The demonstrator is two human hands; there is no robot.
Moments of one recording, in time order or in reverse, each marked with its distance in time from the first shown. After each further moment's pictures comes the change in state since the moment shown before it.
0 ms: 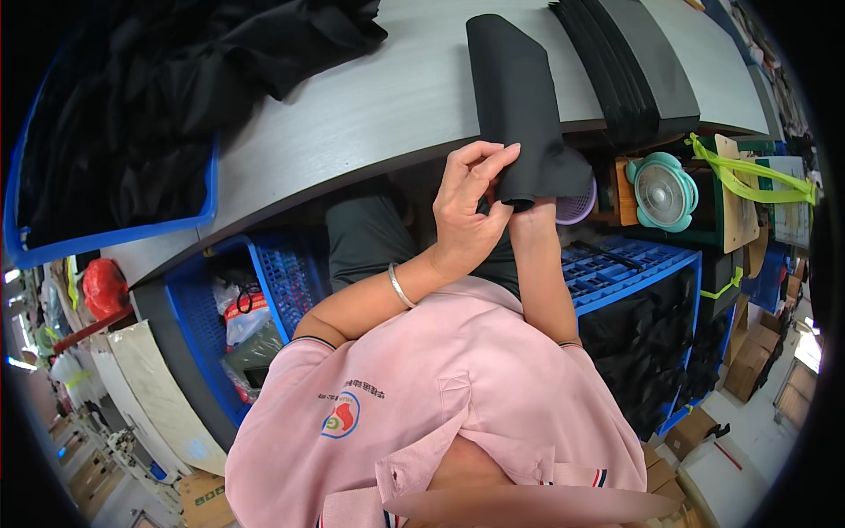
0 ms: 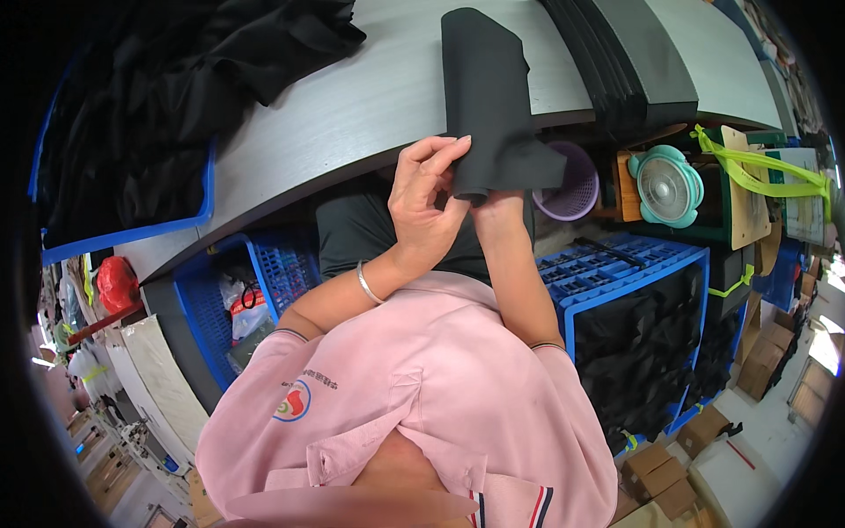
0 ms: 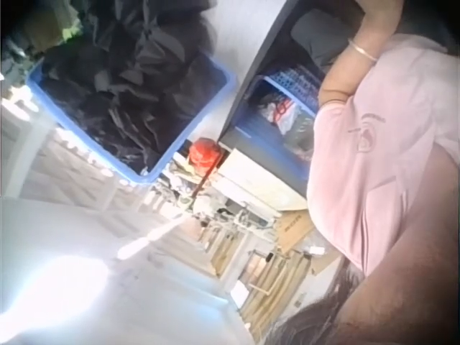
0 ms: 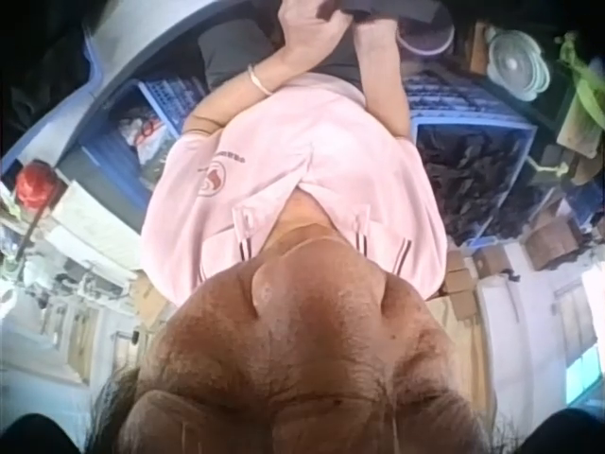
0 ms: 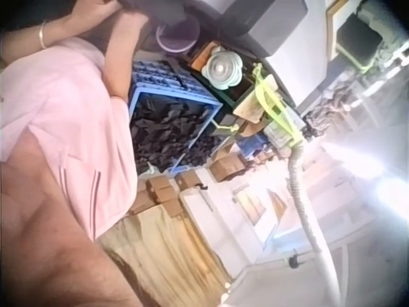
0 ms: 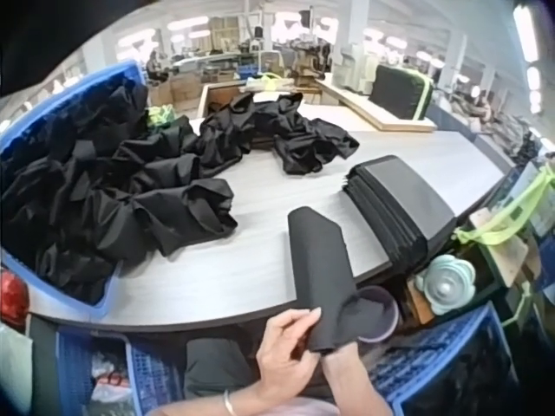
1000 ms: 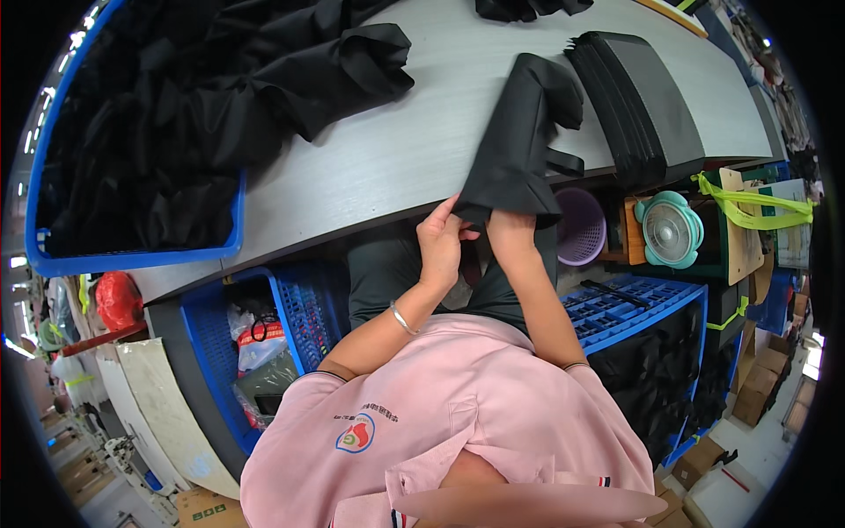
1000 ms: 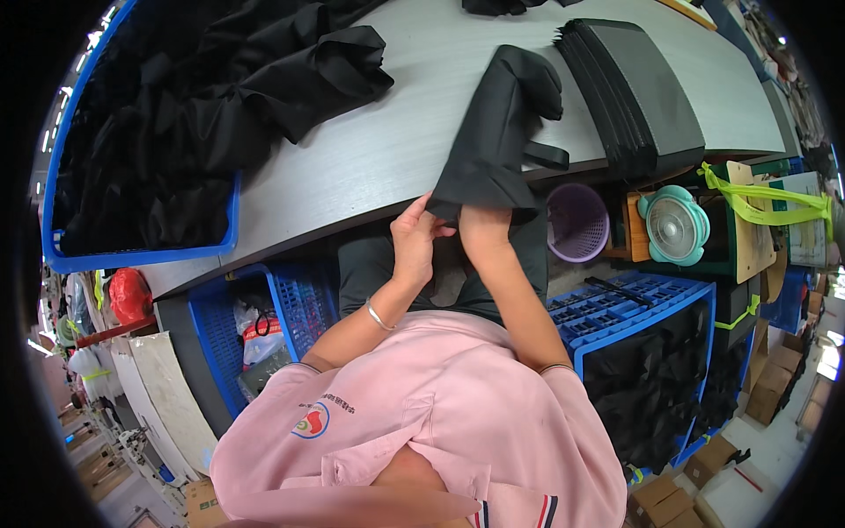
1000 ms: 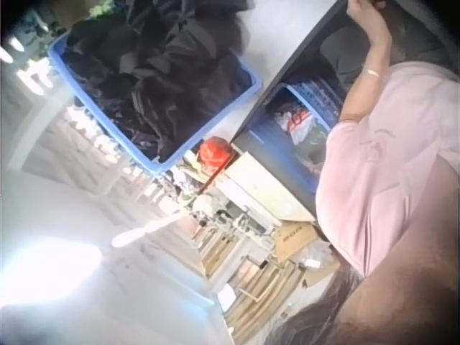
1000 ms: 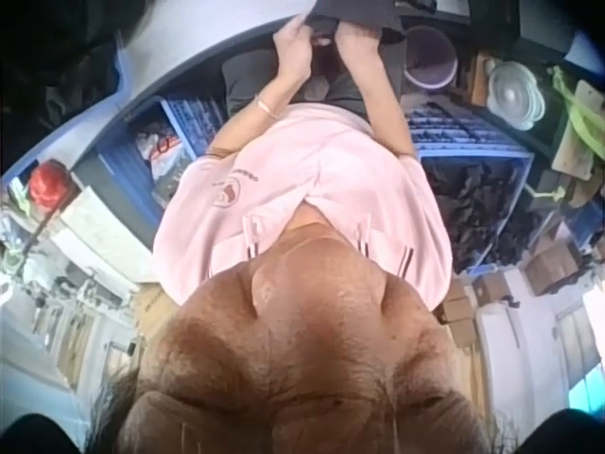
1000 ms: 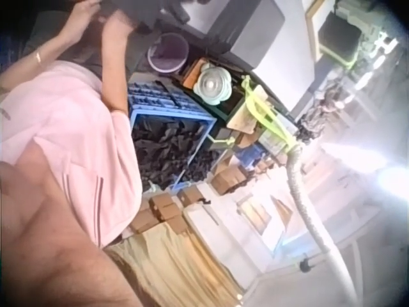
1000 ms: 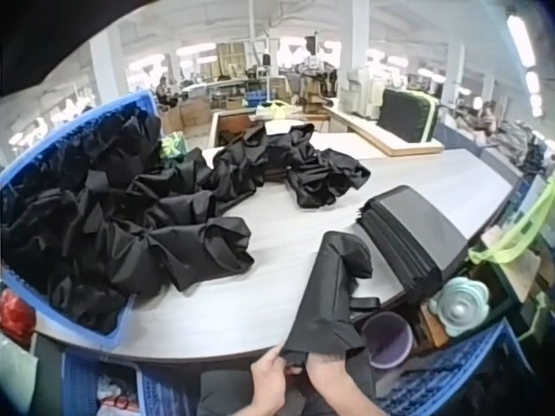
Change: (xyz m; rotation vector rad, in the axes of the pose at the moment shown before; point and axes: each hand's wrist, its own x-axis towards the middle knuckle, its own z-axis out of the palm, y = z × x) left_hand -0.007 -0.080 -0.035 -0.465 0.194 -0.739; right_hand 0.031 0.041 0.001 -1.898 -0.210 -1.041
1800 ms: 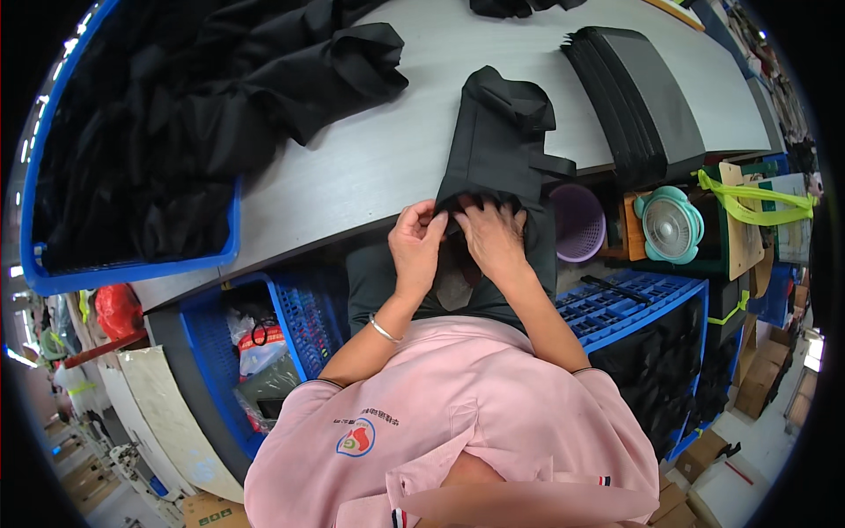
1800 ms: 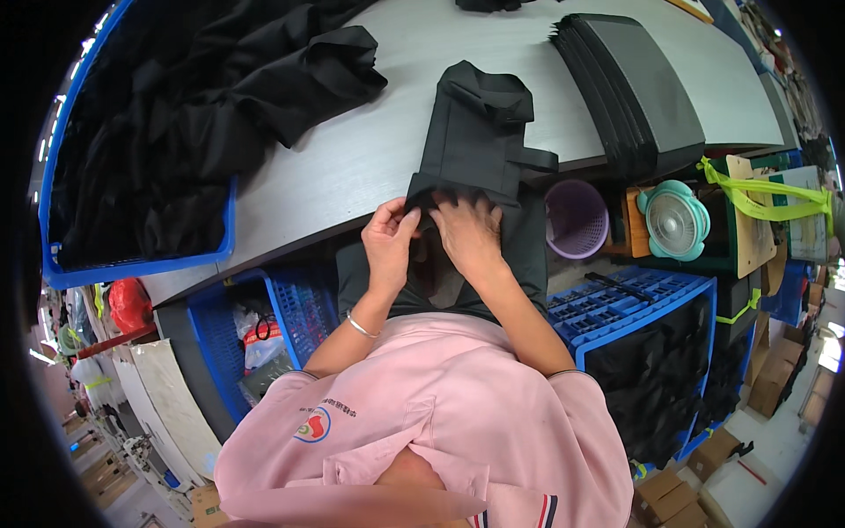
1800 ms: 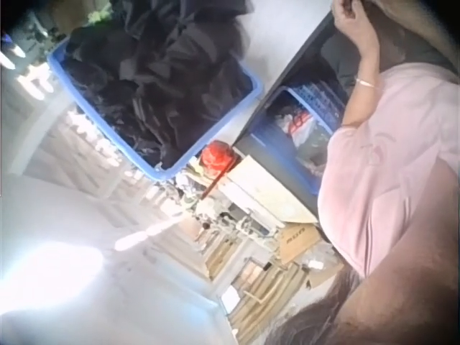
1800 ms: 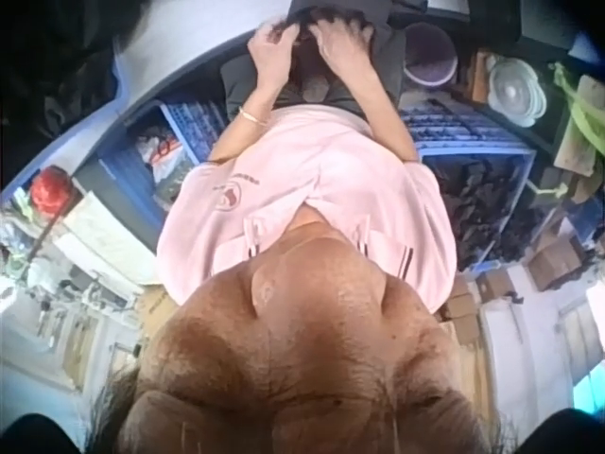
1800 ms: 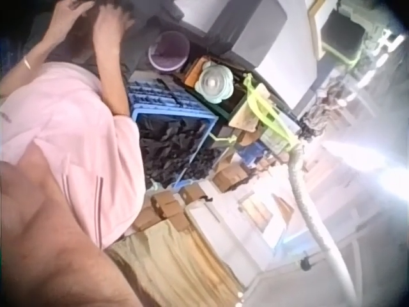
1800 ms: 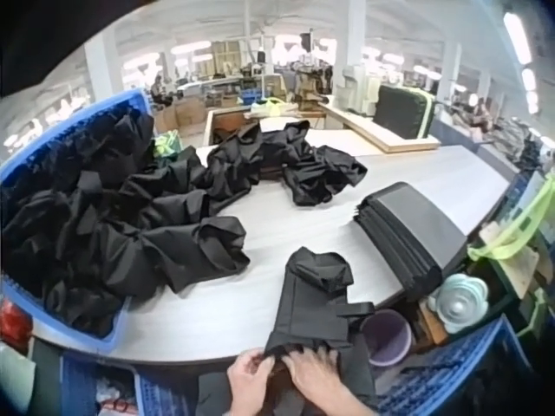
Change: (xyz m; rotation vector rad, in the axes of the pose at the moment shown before) left_hand 0.003 0.017 -0.032 0.237 0.040 0.177; right_hand -0.011 -0.031 -0.018 -0.171 -0.532 0.124
